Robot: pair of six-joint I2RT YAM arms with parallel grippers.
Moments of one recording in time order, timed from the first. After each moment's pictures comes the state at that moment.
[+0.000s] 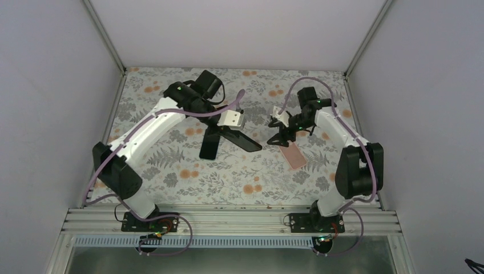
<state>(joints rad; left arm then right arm) -0.63 1.66 1.68 -1.16 0.69 1.04 0.21 1.58 1.22 -0.95 -0.79 -1.09</state>
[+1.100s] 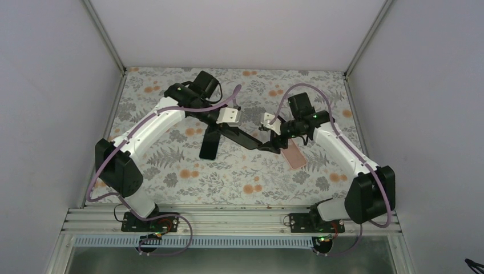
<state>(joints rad) -0.58 1.65 1.60 -1.06 0.77 1.03 0.36 1.37 1.10 -0.81 -0.72 -0.95</state>
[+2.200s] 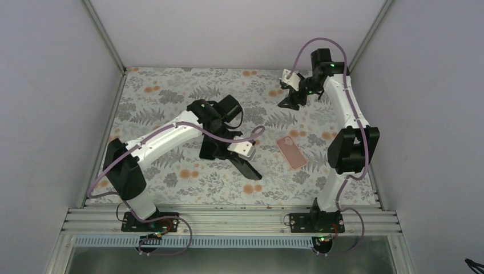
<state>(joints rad) -0.80 1.66 1.55 -1.14 0.60 1.13 0.10 1.89 1.89 -1.21 -0.65 -1.20</state>
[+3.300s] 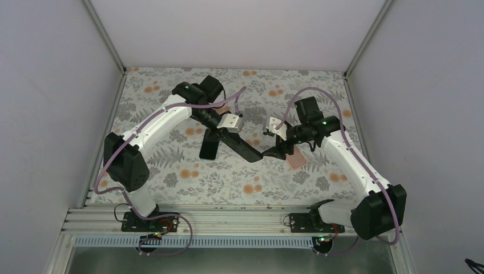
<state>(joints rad) -0.60 1.73 1.65 -1.24 0.89 1.20 0.35 1.25 1.09 -0.90 -0.73 -0.93</state>
